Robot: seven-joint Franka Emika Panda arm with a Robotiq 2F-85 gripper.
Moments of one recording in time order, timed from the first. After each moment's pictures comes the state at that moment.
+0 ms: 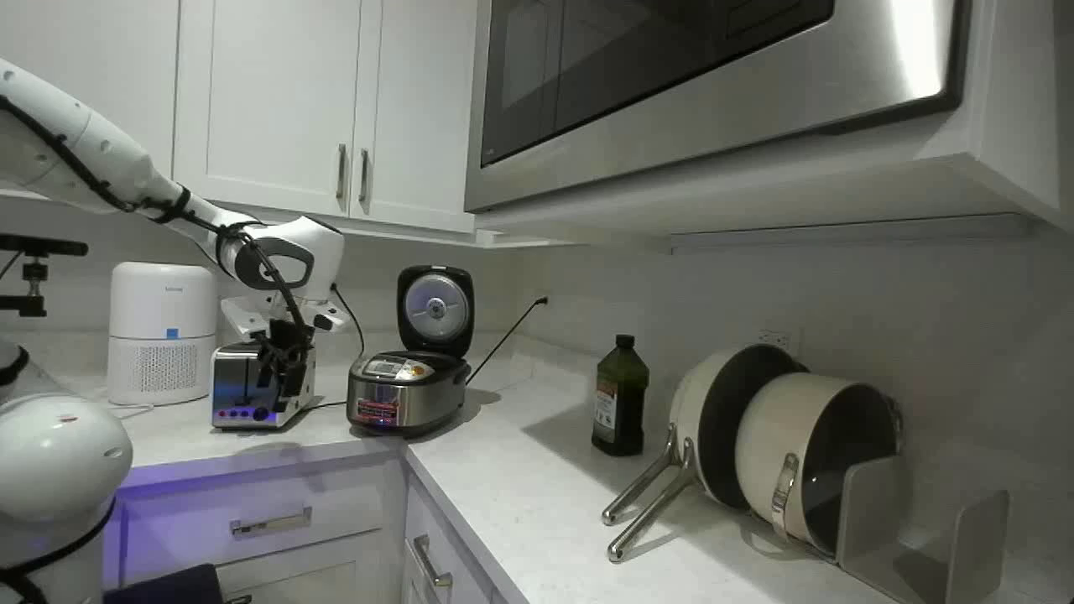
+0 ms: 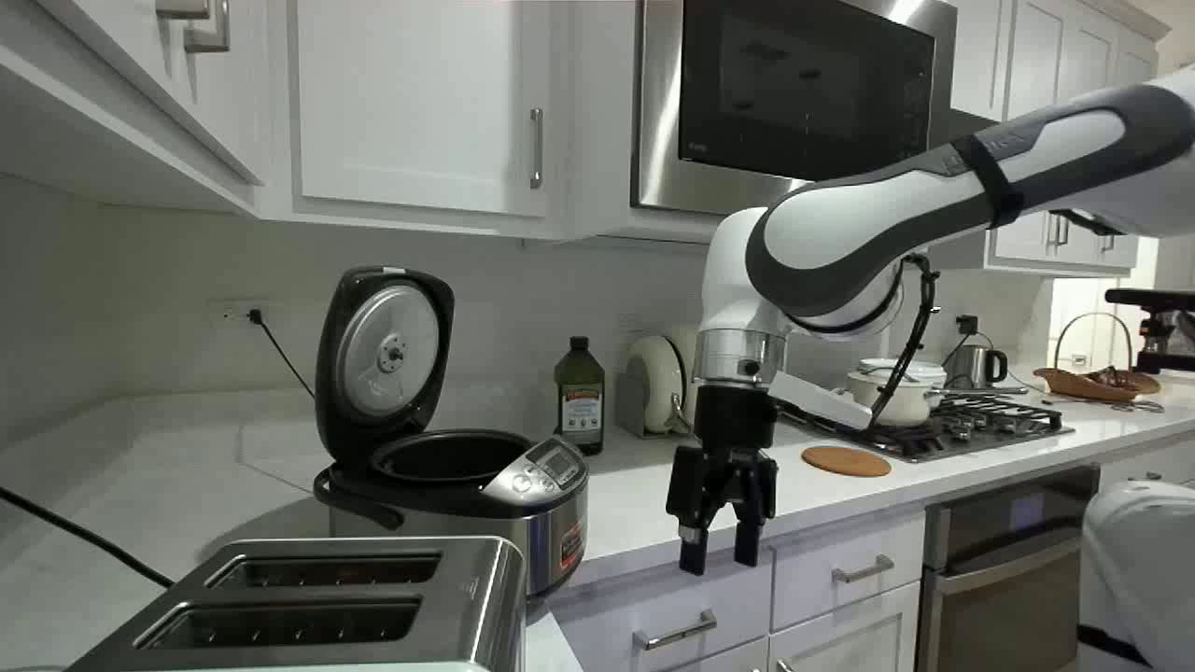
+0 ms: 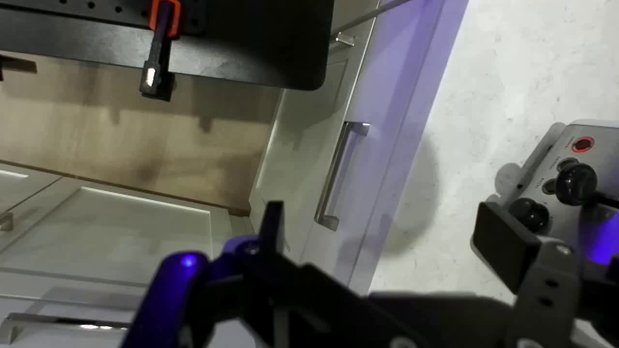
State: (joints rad) arm 0.30 -0.66 0.16 -2.66 0.44 1.95 0.12
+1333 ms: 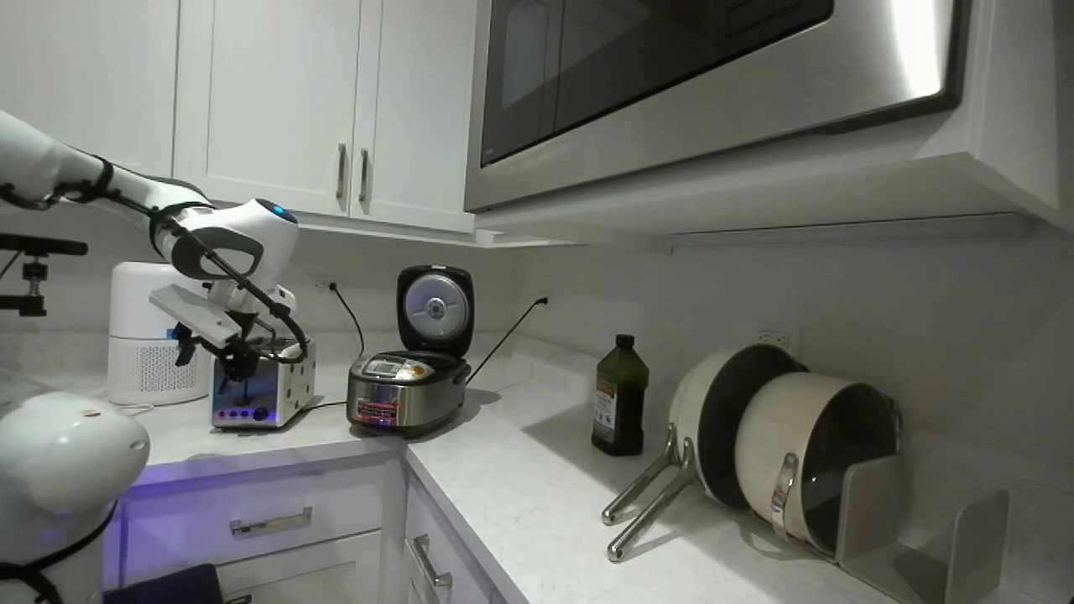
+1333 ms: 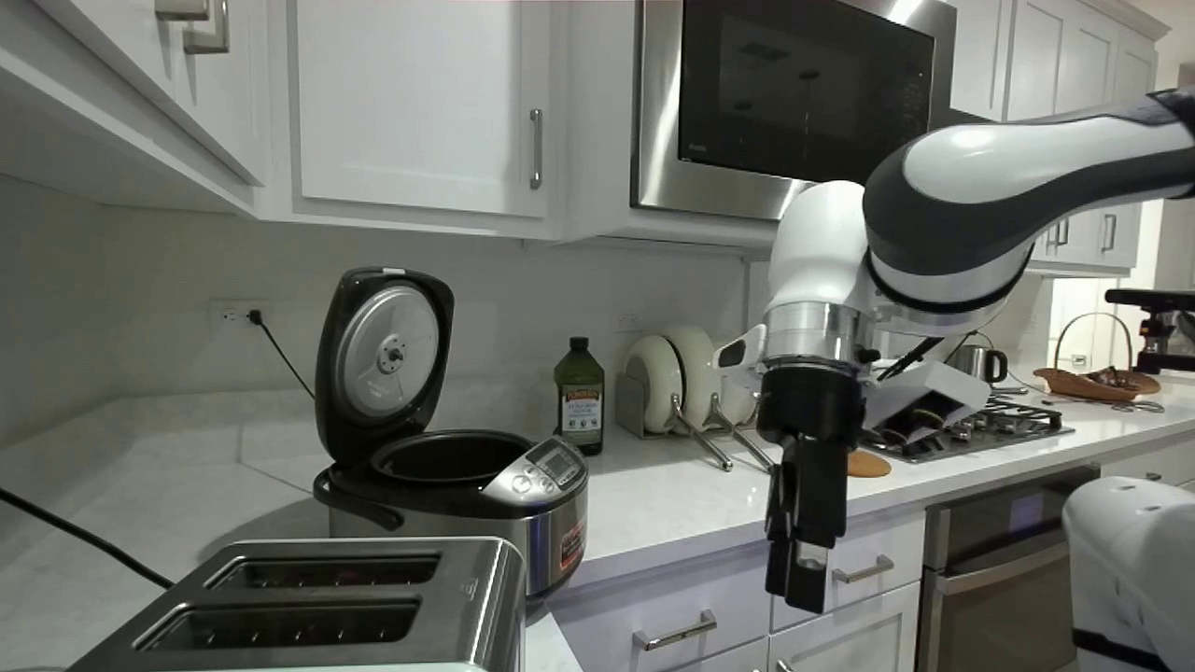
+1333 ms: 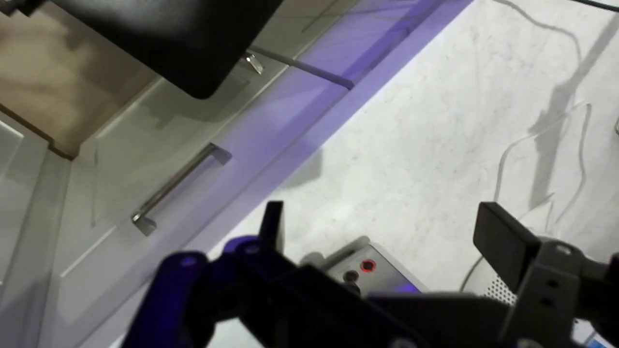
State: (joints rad) arm 0.47 -0.94 0.13 -2.78 0.63 1.86 -0.34
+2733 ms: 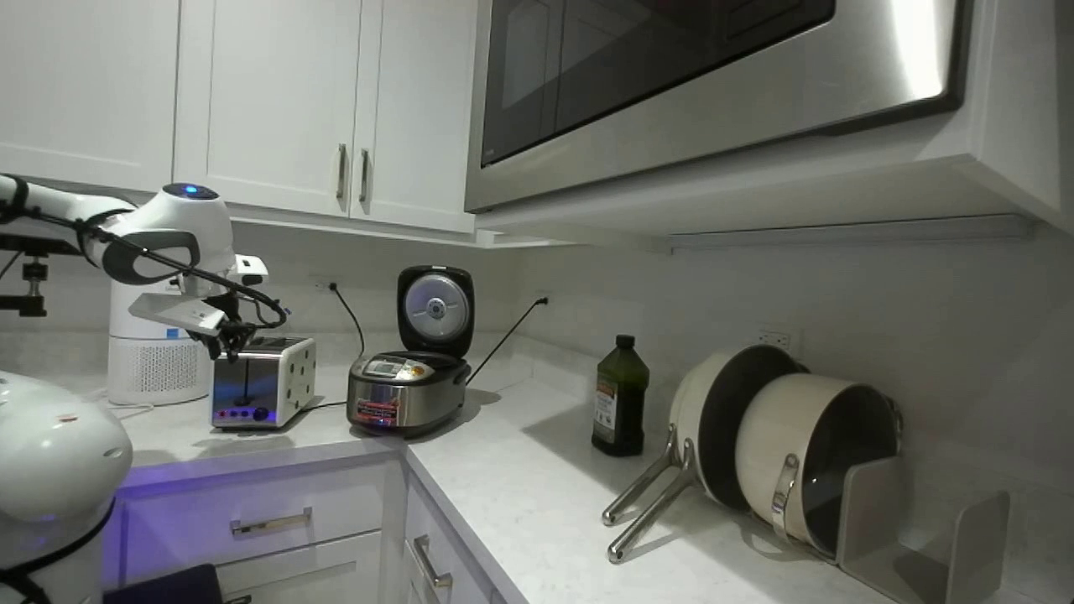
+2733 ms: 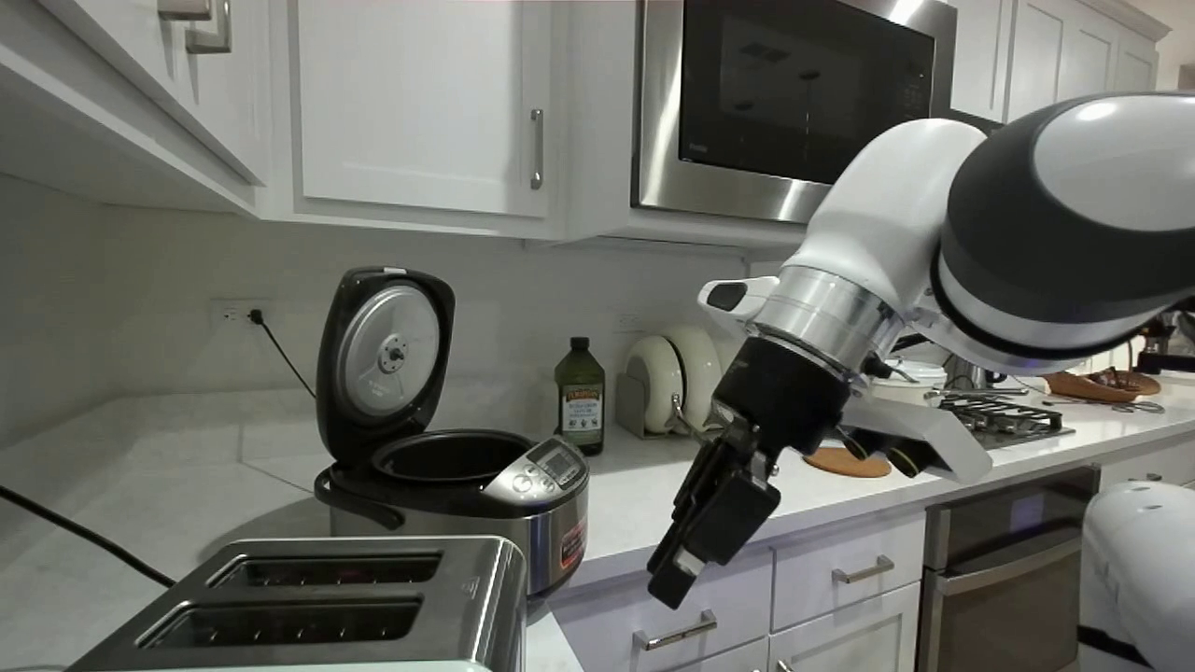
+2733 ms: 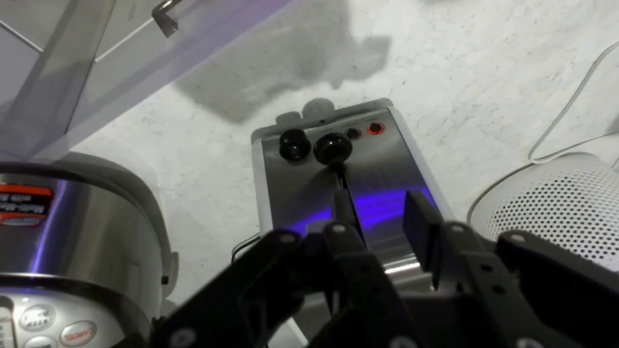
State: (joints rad) arm 0.30 -1.08 0.58 -2.78 0.90 2.19 -0.47
